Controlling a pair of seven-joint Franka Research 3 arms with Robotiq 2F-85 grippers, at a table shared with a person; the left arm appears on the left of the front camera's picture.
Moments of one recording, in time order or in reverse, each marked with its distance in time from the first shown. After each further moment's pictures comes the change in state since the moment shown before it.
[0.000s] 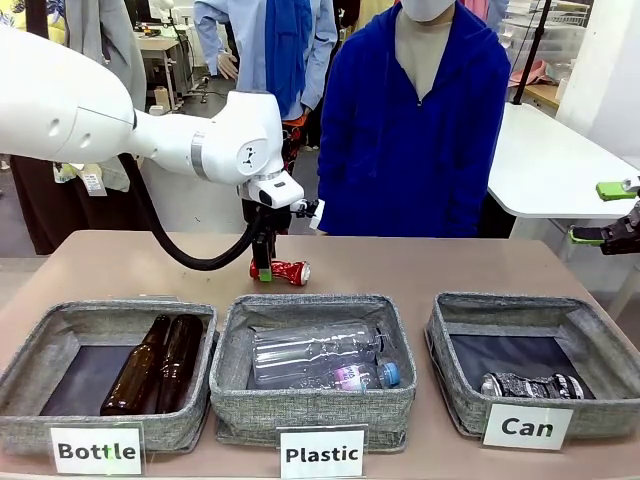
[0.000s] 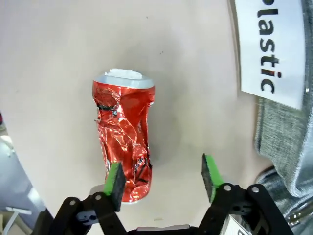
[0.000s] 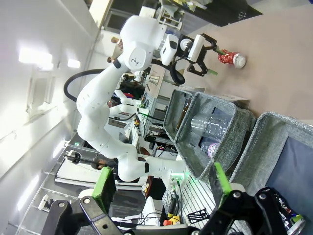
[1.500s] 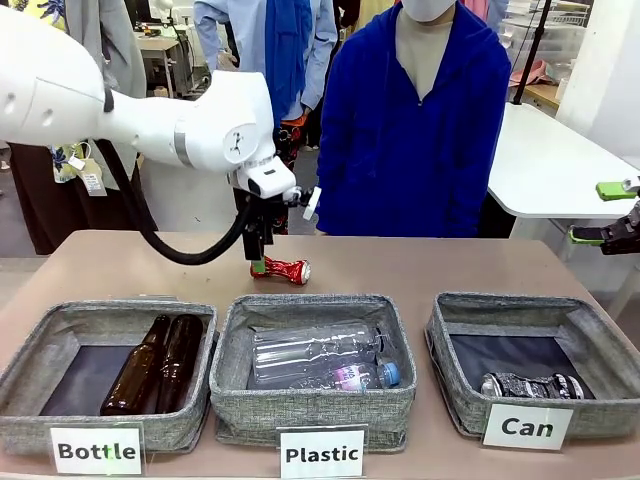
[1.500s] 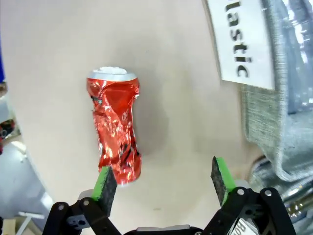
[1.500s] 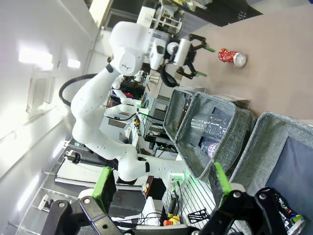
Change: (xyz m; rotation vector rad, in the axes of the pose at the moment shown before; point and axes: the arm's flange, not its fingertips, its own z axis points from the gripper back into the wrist) left arm -0.008 -0.018 0.017 0.045 -0.022 -0.063; right arm 0.000 0.000 0.000 0.000 0.000 0.000
